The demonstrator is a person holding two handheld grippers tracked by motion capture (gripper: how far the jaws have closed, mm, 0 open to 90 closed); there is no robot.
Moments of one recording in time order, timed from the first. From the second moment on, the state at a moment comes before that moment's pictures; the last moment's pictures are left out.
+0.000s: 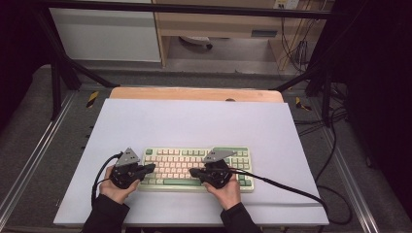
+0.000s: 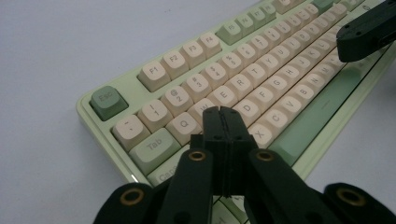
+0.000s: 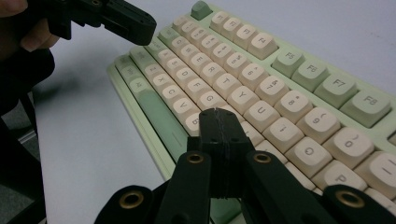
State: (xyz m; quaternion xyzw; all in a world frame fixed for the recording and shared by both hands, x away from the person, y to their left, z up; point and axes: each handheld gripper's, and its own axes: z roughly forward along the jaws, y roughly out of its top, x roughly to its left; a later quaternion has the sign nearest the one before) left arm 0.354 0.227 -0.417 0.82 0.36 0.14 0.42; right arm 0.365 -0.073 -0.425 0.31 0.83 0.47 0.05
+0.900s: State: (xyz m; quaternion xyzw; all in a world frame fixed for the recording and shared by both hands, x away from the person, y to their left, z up) left arm 0.354 0.227 -0.416 0.82 0.35 0.14 0.42; right arm 0.368 -0.059 -0.438 0.30 0.84 0.45 0.04
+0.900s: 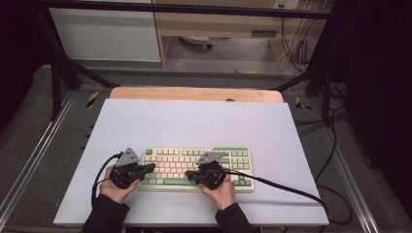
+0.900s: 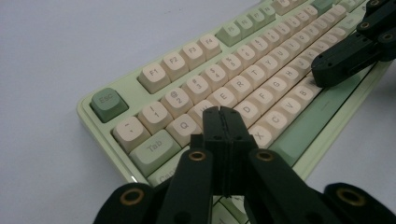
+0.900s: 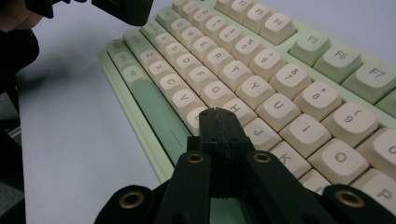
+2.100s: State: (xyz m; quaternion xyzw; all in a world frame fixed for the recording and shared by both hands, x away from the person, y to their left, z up) left arm 0.352 0.199 -0.419 0.84 0.33 0.13 0.41; right arm 0.360 -0.116 -0.413 0.32 0.83 0.45 0.08
